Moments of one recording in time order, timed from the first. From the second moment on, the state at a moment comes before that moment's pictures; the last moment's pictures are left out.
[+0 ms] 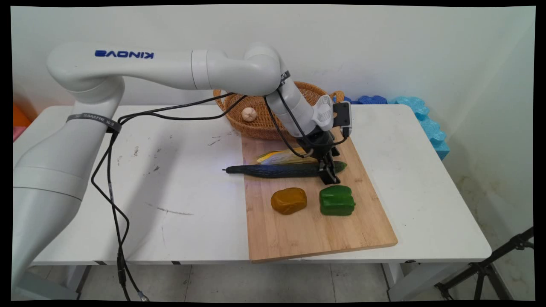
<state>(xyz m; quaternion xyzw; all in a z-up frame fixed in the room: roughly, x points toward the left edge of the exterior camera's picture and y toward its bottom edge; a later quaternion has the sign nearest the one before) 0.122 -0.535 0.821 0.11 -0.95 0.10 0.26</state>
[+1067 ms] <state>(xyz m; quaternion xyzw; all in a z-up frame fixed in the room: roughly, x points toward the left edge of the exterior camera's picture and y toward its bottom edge) 0.118 -0.536 0.826 0.14 -0.95 0.09 0.25</state>
